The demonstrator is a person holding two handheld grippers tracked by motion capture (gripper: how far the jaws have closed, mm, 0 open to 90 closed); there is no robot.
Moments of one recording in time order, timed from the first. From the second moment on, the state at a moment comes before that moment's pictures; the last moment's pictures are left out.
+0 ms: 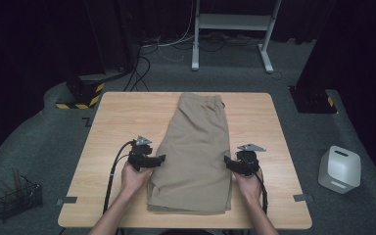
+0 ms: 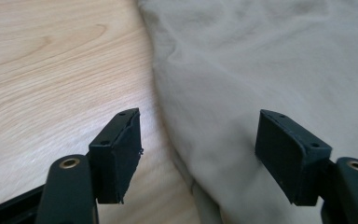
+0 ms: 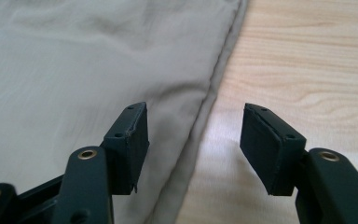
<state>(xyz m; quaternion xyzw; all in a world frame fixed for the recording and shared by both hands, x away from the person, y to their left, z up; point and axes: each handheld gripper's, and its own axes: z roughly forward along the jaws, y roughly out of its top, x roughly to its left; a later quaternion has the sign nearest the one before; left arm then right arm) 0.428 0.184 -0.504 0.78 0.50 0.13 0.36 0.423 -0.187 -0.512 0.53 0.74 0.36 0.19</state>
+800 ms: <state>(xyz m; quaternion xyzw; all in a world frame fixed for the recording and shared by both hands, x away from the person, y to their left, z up) 0.438 0.161 -0.512 0.80 0.48 0.15 0.33 0.424 -0.165 -0.515 0.51 0.78 0.30 0.20</state>
